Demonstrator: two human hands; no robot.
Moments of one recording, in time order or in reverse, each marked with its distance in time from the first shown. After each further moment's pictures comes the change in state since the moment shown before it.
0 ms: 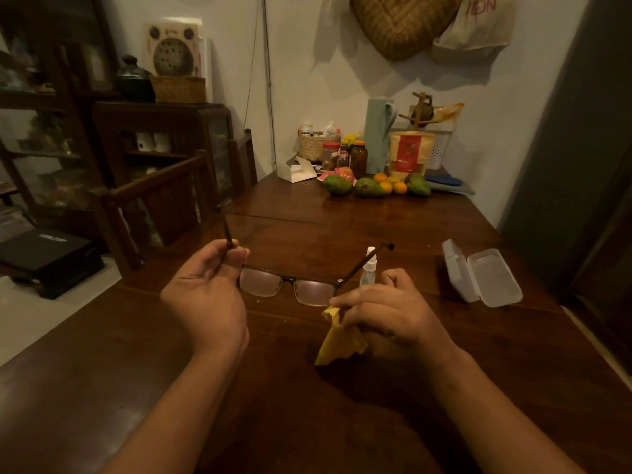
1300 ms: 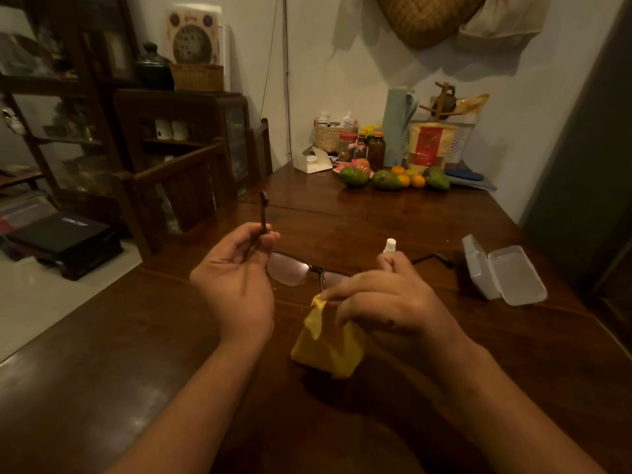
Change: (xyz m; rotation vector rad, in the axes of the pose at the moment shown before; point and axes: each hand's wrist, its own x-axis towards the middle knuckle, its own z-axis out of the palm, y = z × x) left_hand -0.012 0.007 0.000 0.038 -0.114 0.182; right_hand 0.029 -0.030 -0.008 0.067 -0.045 -0.052
